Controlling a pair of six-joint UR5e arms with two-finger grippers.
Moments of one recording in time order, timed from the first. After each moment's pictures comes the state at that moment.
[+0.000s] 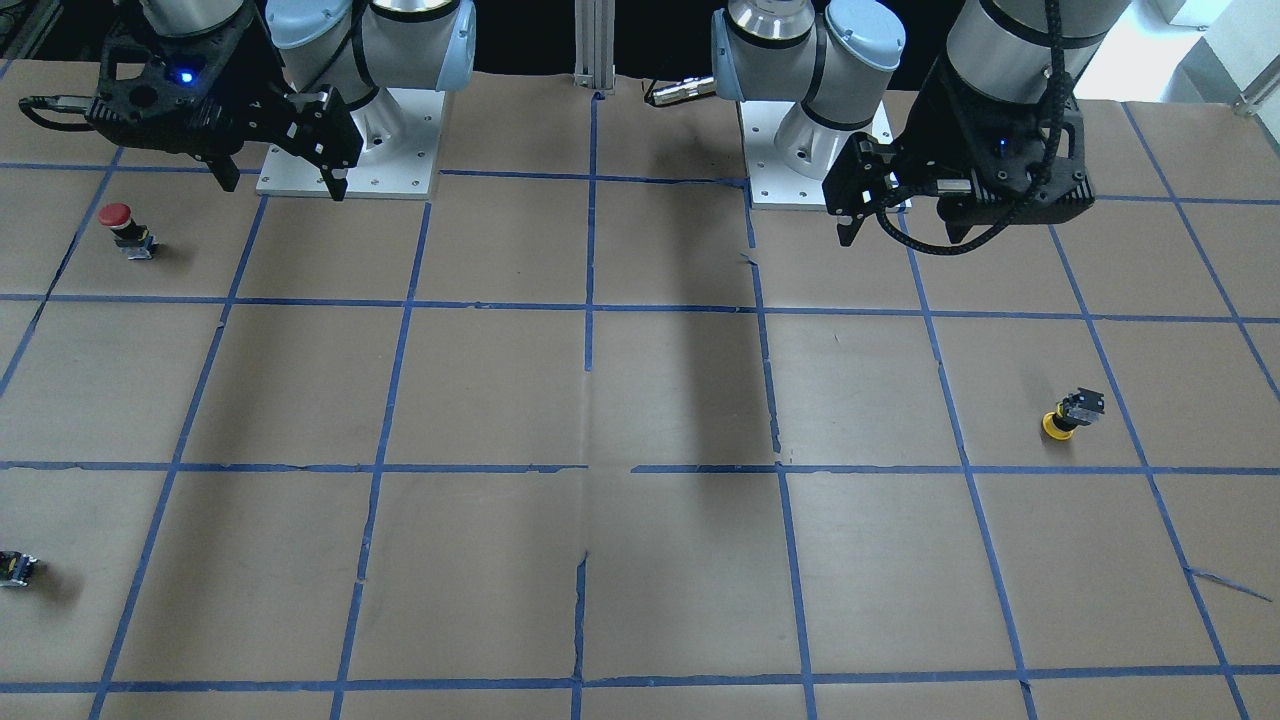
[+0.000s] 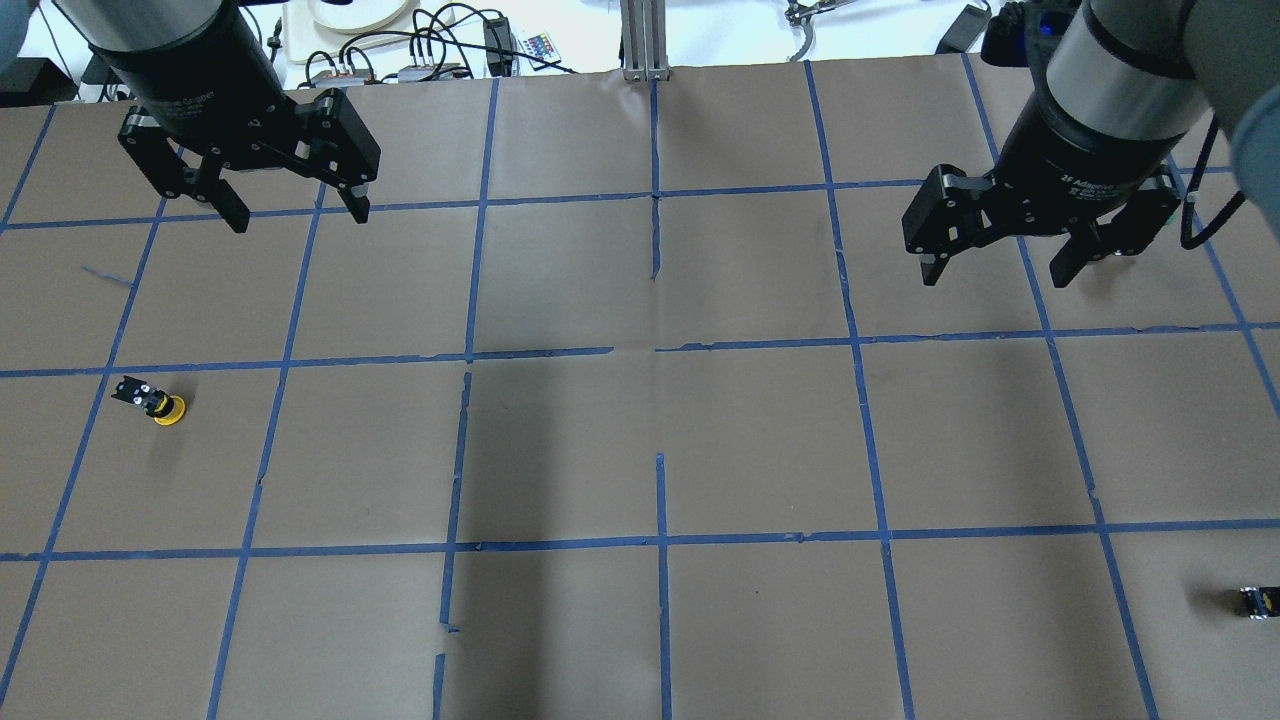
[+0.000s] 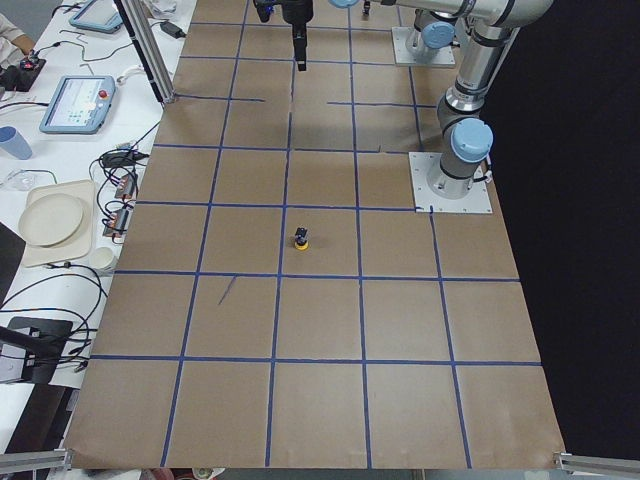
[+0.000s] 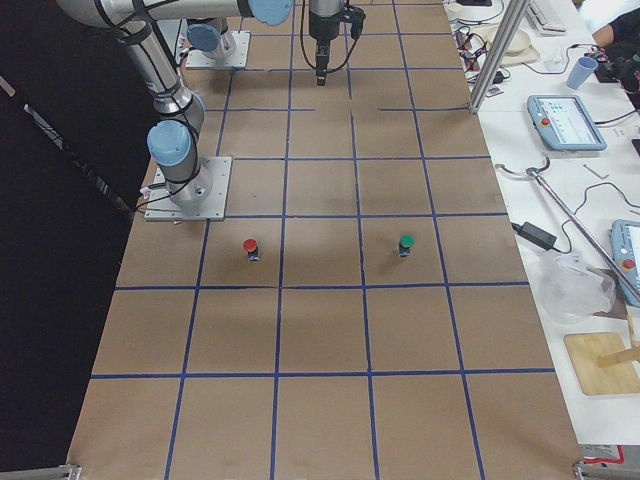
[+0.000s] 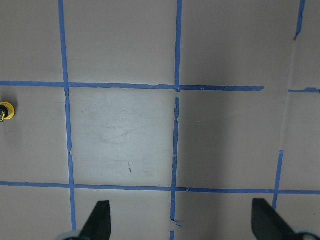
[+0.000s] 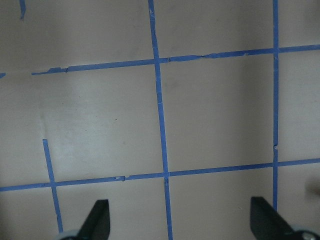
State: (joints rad) left arm -1.54 -1.62 -1.40 -1.76 1.59 -0.03; right arm 1.55 -1.70 1.64 -1.49 -1.58 0.05
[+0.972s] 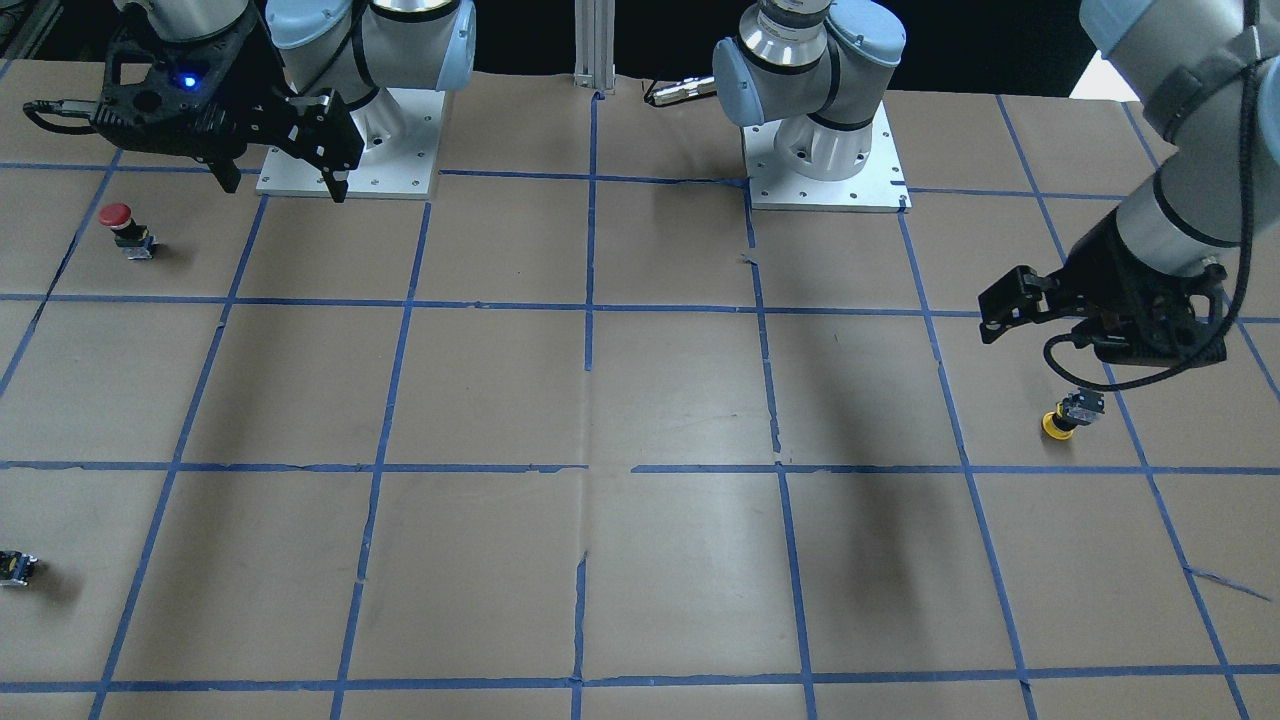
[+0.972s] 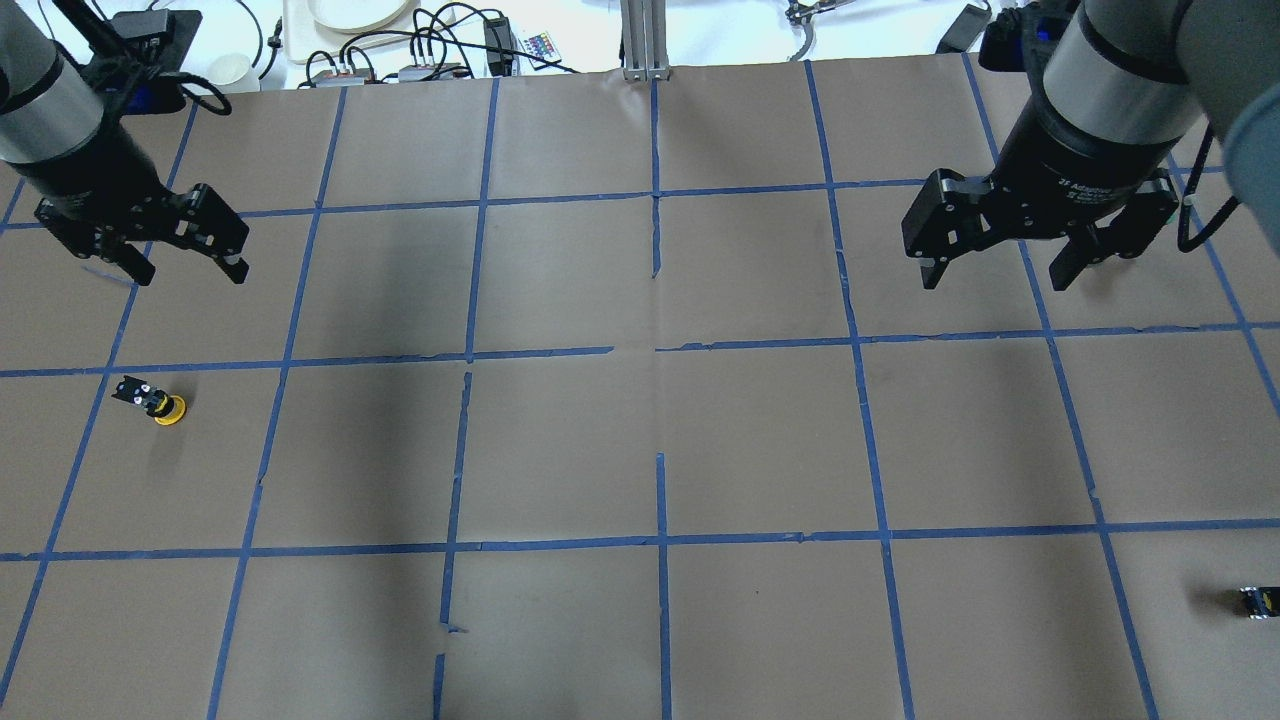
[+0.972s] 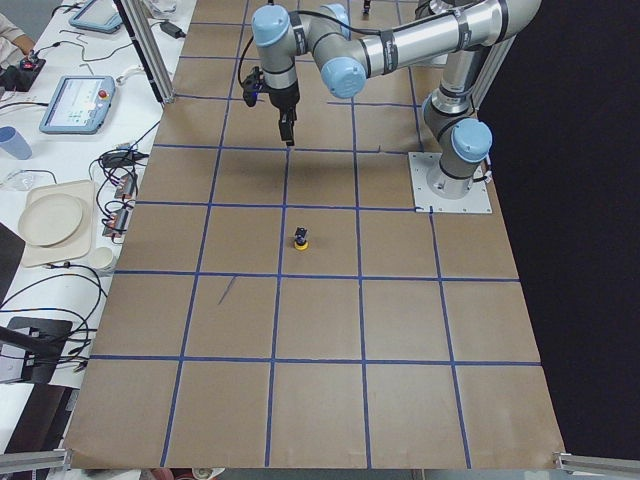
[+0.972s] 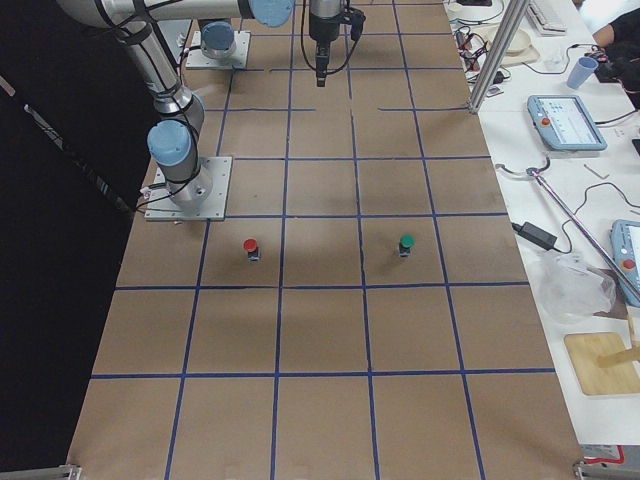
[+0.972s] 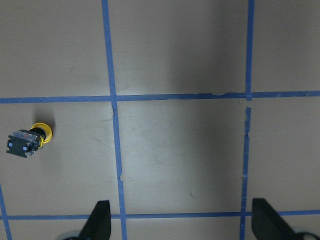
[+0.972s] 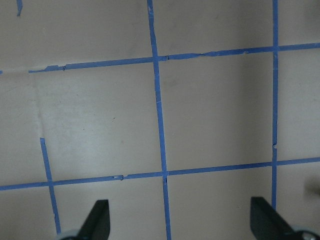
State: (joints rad) left arm -1.19 -1.70 -1.62 -1.50 1.60 0.44; right arm 1.55 -1.70 1.65 -1.50 -1.59 0.05
